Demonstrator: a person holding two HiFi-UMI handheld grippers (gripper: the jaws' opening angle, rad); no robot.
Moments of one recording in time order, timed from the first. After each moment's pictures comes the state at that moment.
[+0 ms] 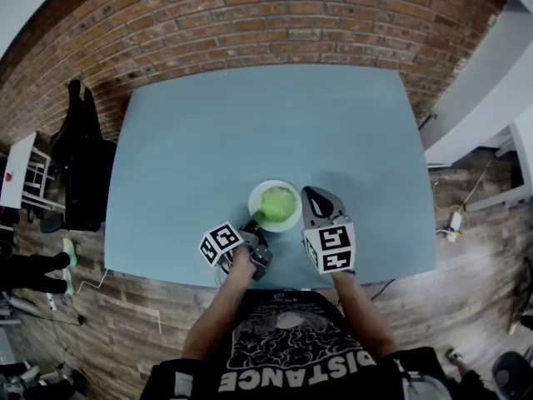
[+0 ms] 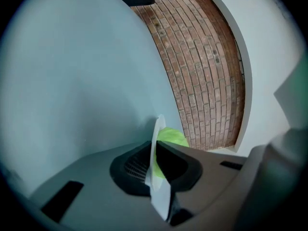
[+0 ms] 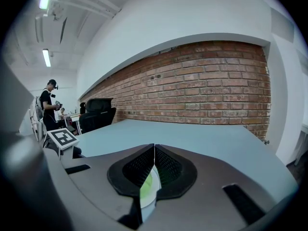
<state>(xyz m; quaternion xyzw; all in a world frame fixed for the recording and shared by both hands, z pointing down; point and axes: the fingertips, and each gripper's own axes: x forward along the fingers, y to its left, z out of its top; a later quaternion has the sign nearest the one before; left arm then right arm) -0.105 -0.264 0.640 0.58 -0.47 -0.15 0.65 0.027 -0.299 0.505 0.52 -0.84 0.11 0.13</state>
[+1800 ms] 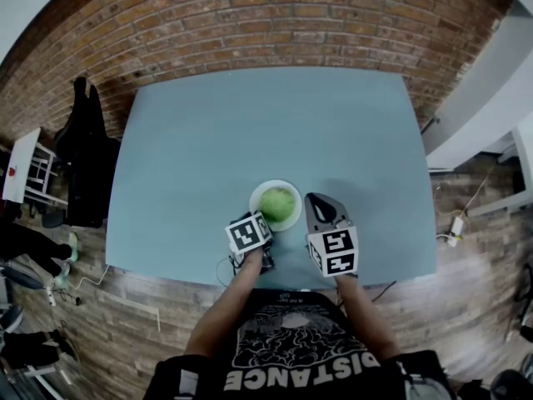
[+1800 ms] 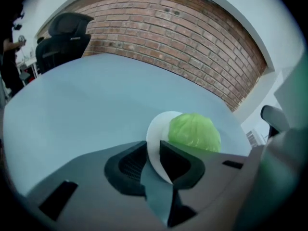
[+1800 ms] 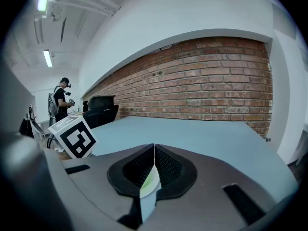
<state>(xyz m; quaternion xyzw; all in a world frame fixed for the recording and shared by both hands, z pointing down) -0.120 -0.268 0.652 0.61 -0.62 0.20 0.44 0.033 -0.287 0.517 0.50 -0.84 0.13 0.15</state>
